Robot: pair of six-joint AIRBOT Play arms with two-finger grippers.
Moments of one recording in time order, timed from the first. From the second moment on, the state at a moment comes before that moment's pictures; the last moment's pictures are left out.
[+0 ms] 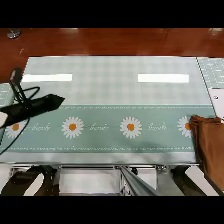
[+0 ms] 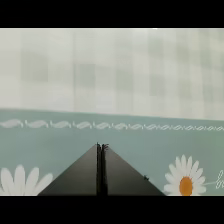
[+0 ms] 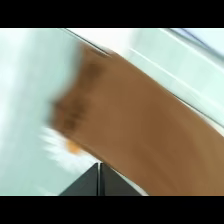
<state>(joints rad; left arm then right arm) -0.03 -0.73 0.67 0.93 -0.80 -1.45 -0.94 -1.03 1.49 -1.39 1.67 1.73</state>
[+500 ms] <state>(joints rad) -0.23 -1.07 1.29 1.16 -0.95 -1.48 -0.10 -1.32 1.68 -1.19 1.33 1.50</state>
